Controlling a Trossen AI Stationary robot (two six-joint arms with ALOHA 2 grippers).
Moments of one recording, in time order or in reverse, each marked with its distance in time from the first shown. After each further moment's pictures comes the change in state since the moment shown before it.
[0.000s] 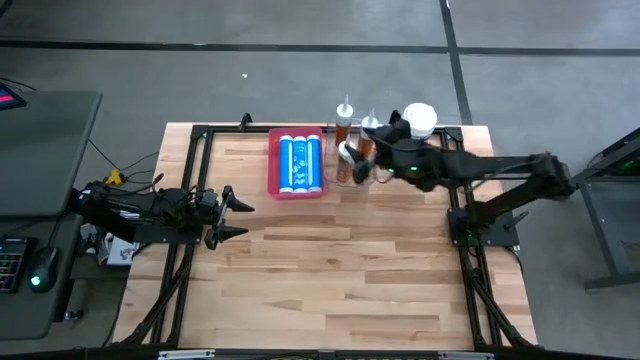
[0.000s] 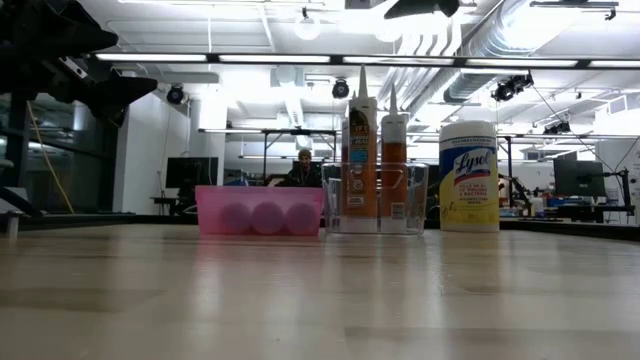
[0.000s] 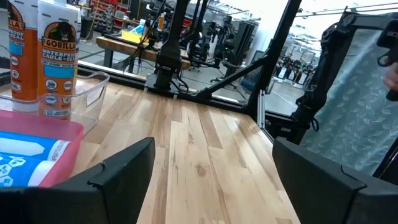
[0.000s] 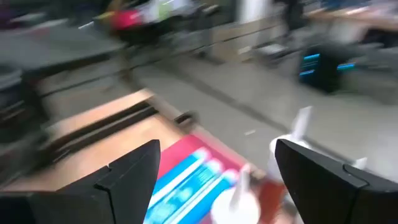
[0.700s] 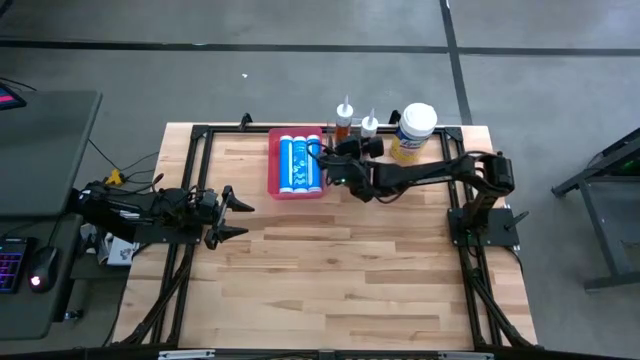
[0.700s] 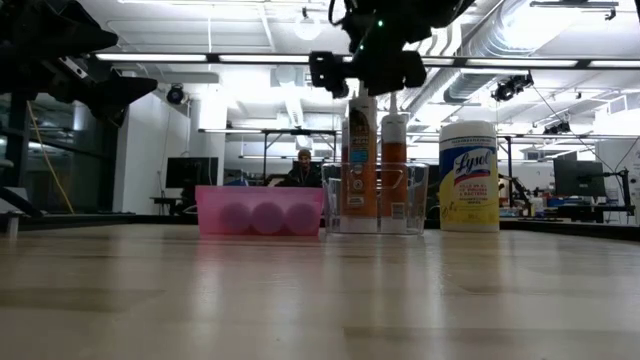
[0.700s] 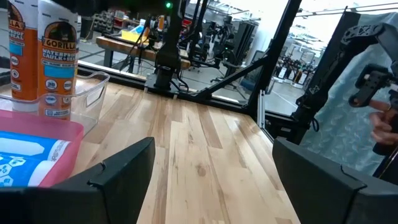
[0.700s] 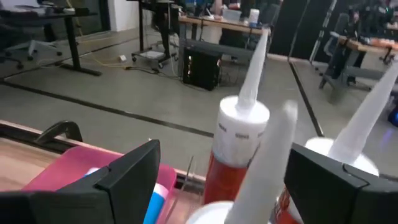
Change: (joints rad) left arm 0.000 0.000 0.000 0.000 0.000 0.000; right arm -0.083 0.463 0.000 0.296 0.465 0.153
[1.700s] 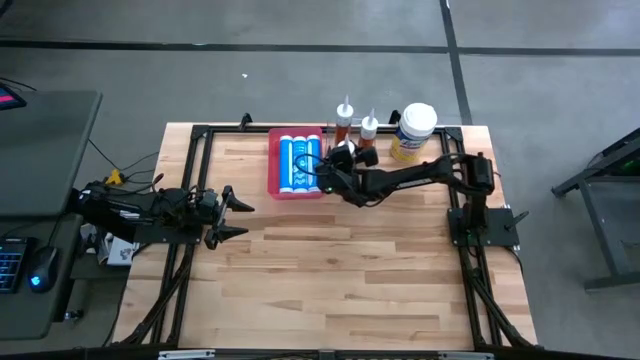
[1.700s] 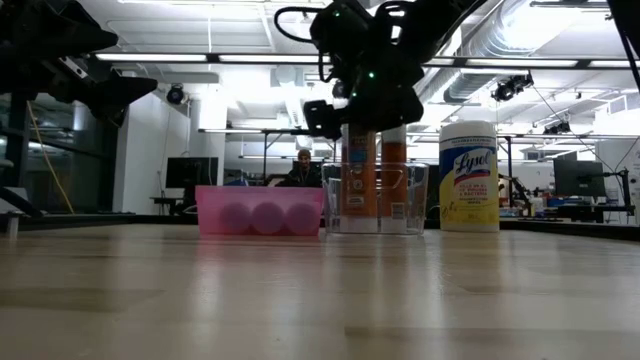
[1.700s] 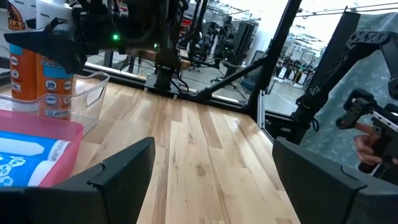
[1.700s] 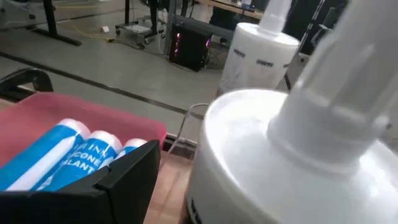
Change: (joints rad) left arm 0.000 0.000 0.000 0.000 0.000 0.000; right arm -0.008 0.146 0.000 -0.084 0.009 0.114
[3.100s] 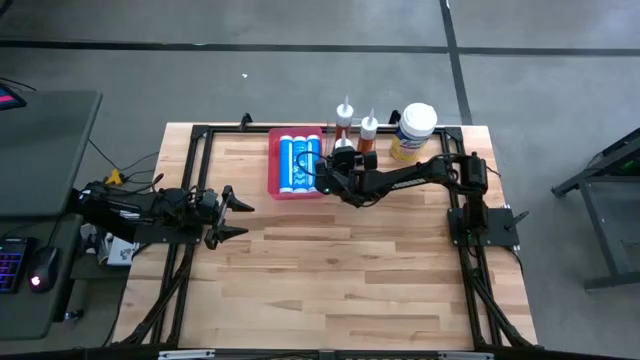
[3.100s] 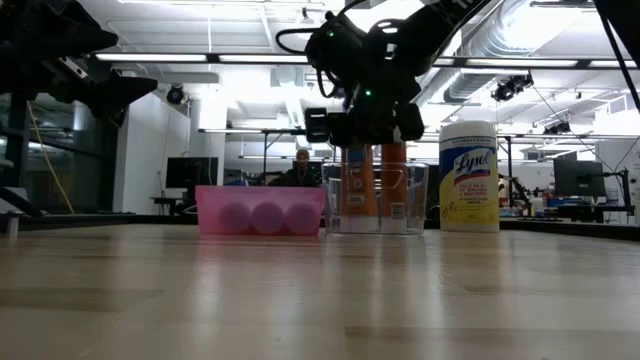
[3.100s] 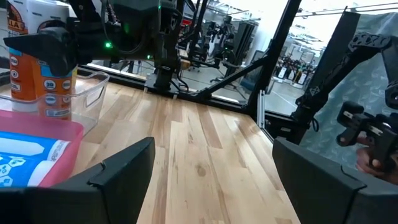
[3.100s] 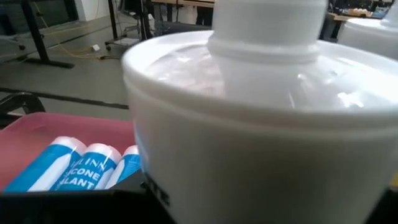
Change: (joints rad) left arm 0.000 0.000 0.000 0.000 0.001 0.000; right arm -0.010 0.054 0.003 -0.011 0.031 0.217
